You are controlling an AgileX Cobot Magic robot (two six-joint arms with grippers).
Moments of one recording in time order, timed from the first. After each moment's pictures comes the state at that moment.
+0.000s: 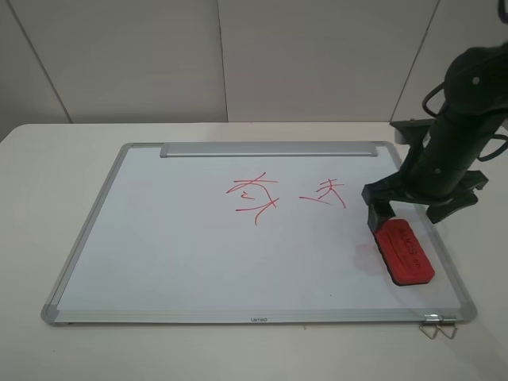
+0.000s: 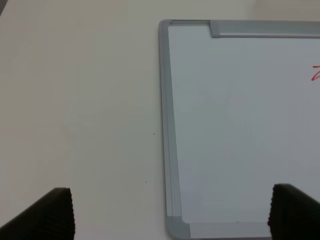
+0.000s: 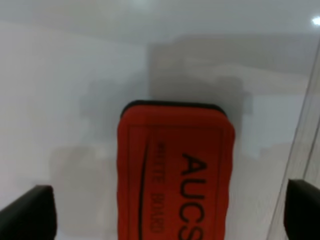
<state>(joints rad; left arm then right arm) -0.02 -0.01 -0.50 -0.05 1.06 0.00 0.22 1.75 -0.93 -0.08 0.79 0.17</state>
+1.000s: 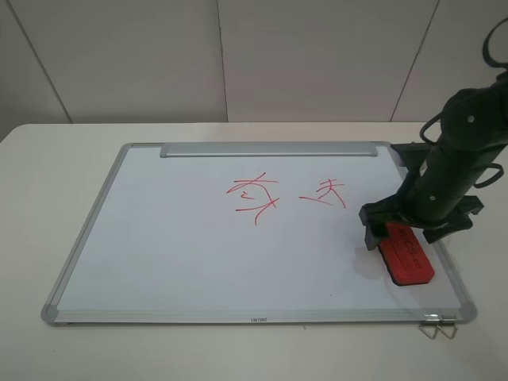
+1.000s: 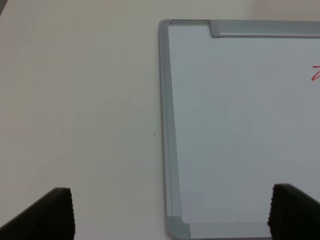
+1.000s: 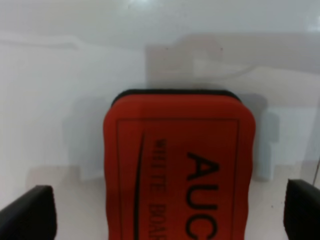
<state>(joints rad) -0.02 -0.01 -0.50 -0.05 1.06 0.00 0.22 1.76 -0.81 -0.08 0.64 0.21</state>
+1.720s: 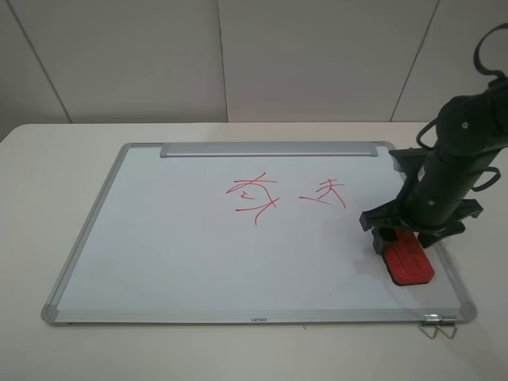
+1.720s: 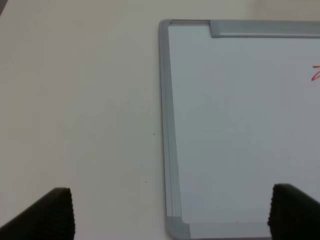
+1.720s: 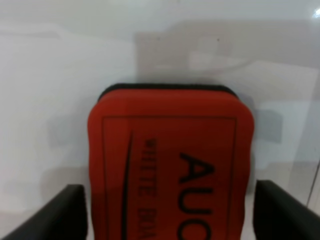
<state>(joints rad) -0.02 -0.01 -0.50 -0.05 1.06 0.00 0.22 1.79 -0.81 -0.10 0.64 0.21</state>
